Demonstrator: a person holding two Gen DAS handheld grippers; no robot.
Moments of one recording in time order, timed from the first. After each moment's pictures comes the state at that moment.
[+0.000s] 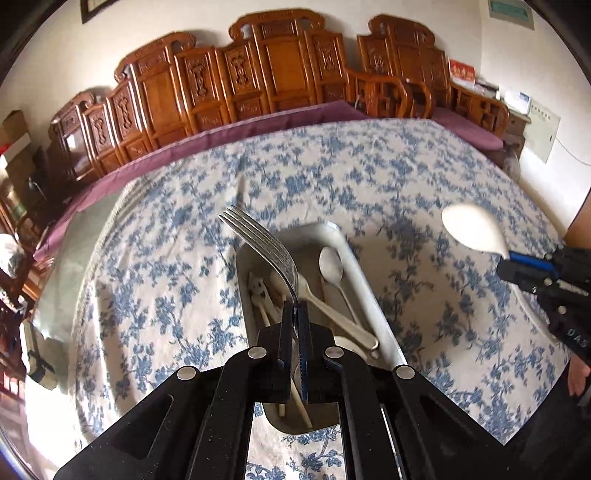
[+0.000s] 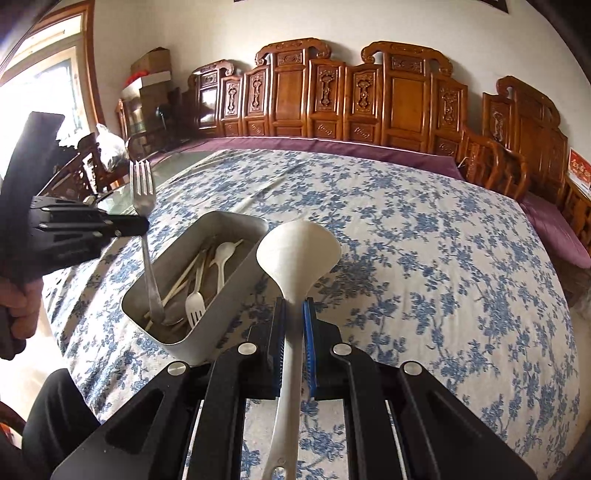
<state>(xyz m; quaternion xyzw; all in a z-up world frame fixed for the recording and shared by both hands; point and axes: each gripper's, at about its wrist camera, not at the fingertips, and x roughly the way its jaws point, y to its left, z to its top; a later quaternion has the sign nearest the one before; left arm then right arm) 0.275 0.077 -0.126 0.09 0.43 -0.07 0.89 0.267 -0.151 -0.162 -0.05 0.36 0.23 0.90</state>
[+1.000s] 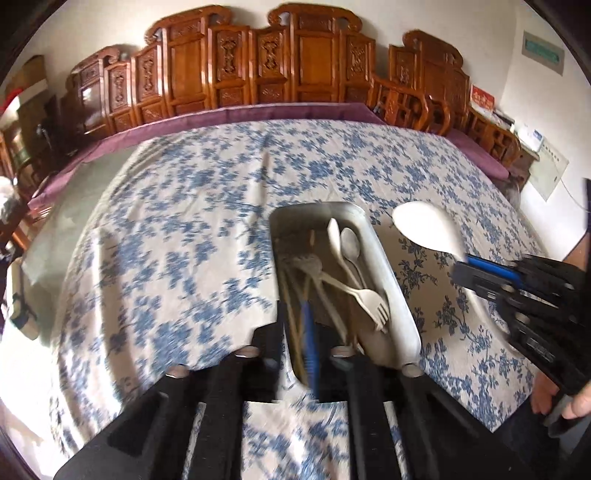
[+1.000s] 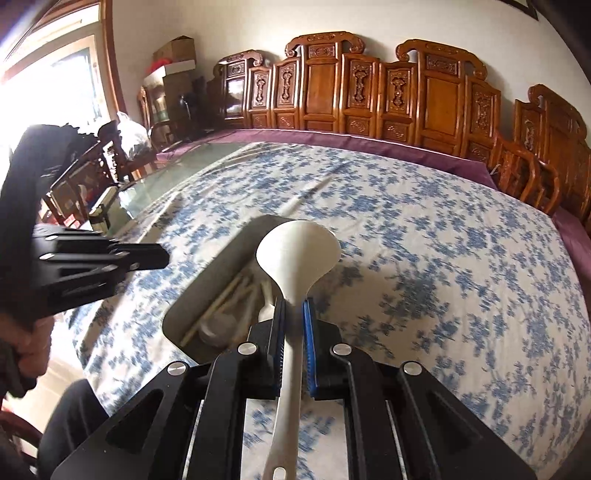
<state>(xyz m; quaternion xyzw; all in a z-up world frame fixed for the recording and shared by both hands) 0.241 0.133 -0.120 0.00 0.44 -0.05 0.90 0.276 -0.073 -0.156 -0.05 0.37 0.28 0.89</state>
